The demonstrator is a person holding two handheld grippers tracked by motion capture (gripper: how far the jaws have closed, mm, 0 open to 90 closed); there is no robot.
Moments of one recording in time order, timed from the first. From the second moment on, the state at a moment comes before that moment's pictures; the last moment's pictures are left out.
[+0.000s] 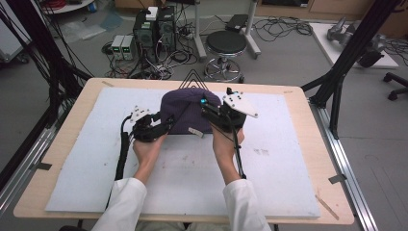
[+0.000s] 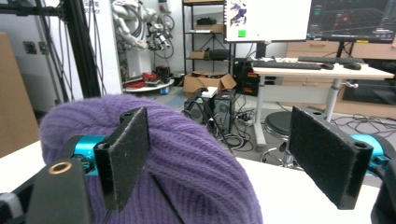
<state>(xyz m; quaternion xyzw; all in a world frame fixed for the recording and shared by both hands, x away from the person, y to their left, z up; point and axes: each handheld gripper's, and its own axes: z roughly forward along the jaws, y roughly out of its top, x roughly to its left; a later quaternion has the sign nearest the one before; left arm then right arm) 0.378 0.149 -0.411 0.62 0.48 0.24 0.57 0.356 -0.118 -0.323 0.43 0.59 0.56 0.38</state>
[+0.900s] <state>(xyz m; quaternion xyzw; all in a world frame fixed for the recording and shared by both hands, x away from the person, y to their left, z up) 0.331 0.193 -0.373 0.51 0.43 0.38 0.64 0.316 -0.195 -0.328 0.46 0.50 0.59 0.44</state>
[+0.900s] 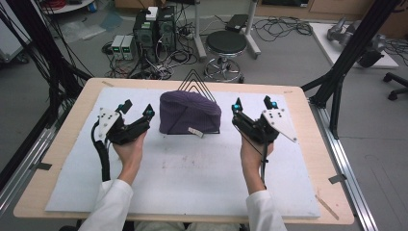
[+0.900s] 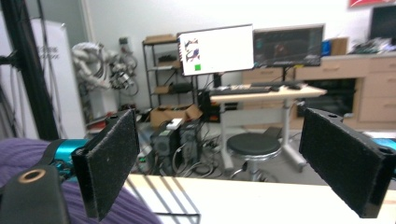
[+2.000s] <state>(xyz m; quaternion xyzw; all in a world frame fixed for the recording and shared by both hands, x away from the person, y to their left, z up) 0.273 0.263 -0.373 0.51 0.41 0.42 0.63 0.247 -0.272 -0.348 0.47 0.51 0.53 0.49</state>
